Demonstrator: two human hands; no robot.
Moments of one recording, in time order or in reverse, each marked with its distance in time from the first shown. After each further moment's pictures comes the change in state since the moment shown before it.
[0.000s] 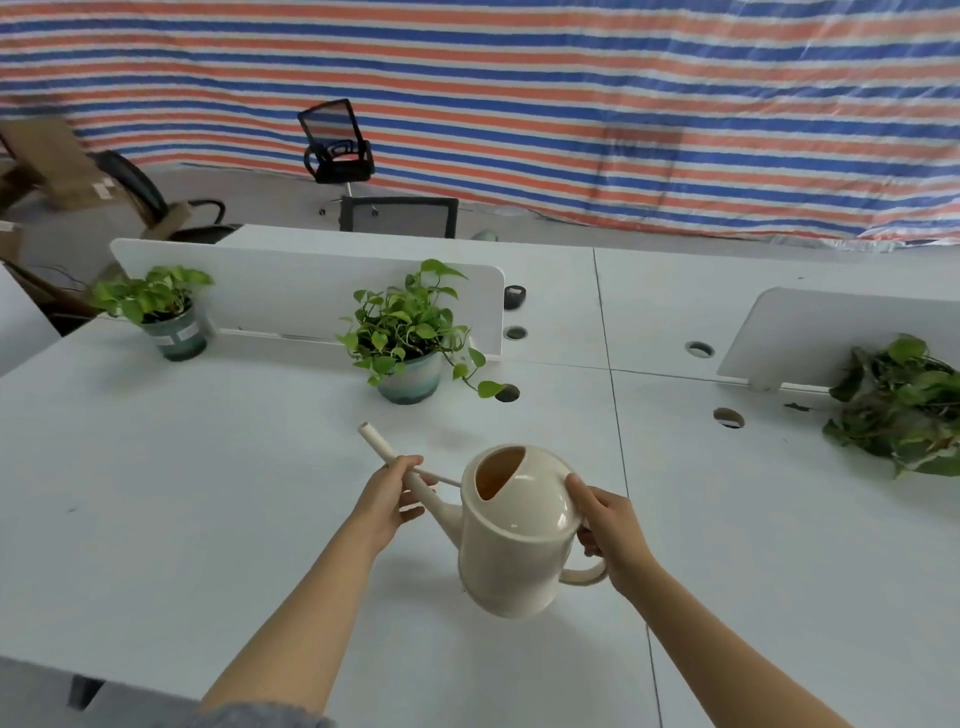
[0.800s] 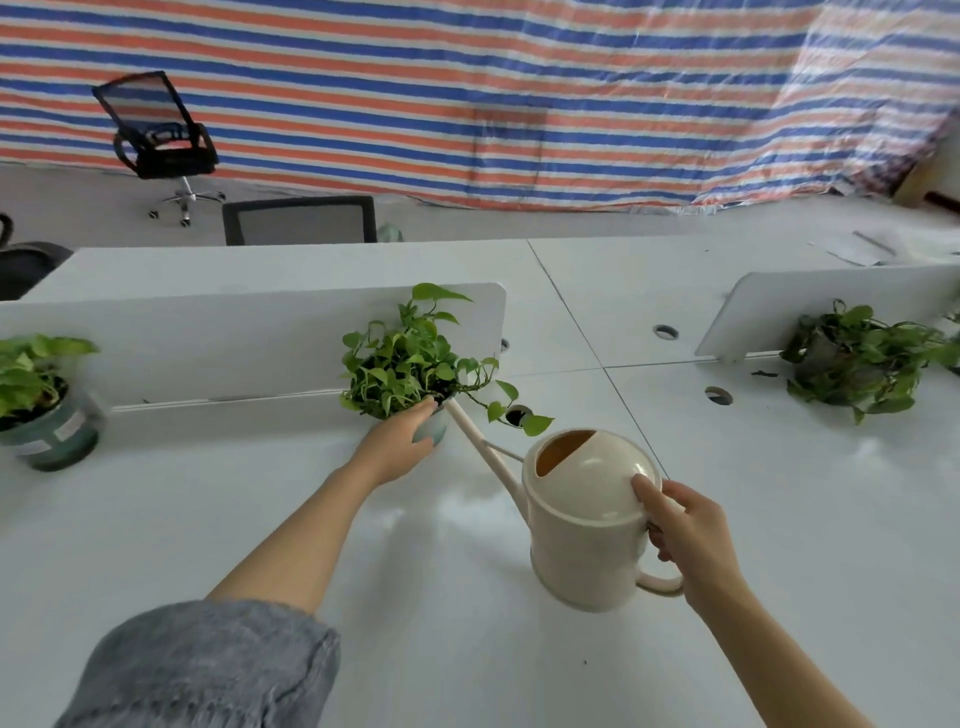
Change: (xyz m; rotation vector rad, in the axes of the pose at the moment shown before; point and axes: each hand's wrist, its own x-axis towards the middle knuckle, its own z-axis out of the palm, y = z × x) left_hand 0.168 0.133 -0.065 1.221 -0.425 0.624; right_hand 0.004 -0.062 0.106 0.016 0.551 -0.007
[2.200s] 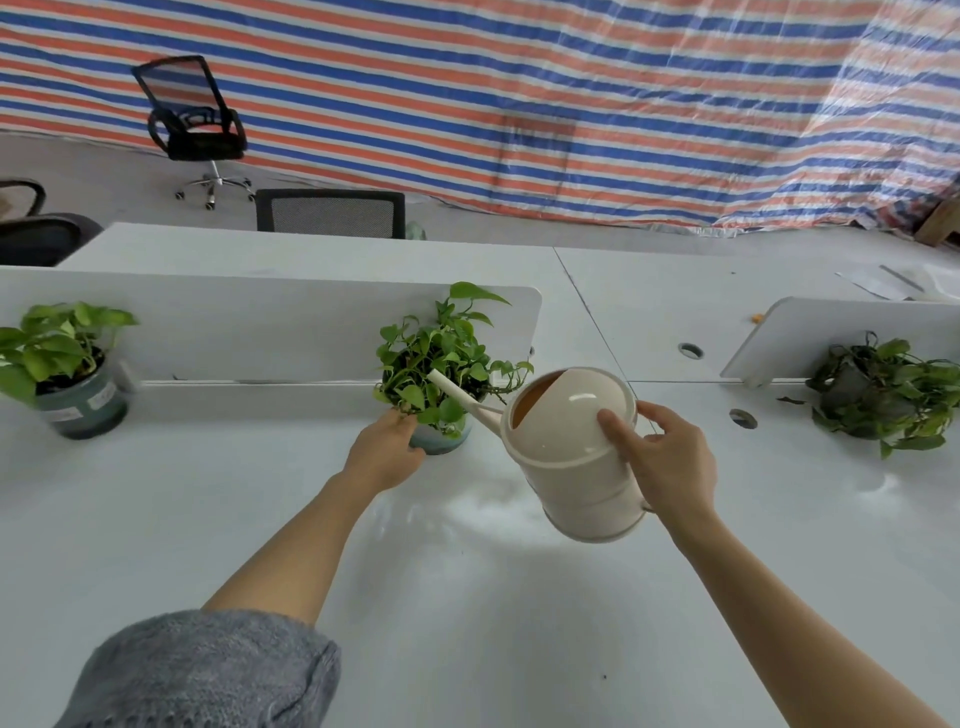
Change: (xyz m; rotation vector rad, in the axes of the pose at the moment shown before) left_hand -0.010 -0.044 -0.005 0.253 0.101 -0.102; right_hand 0.009 -0.073 0.061 -0.403 0.133 -0.193
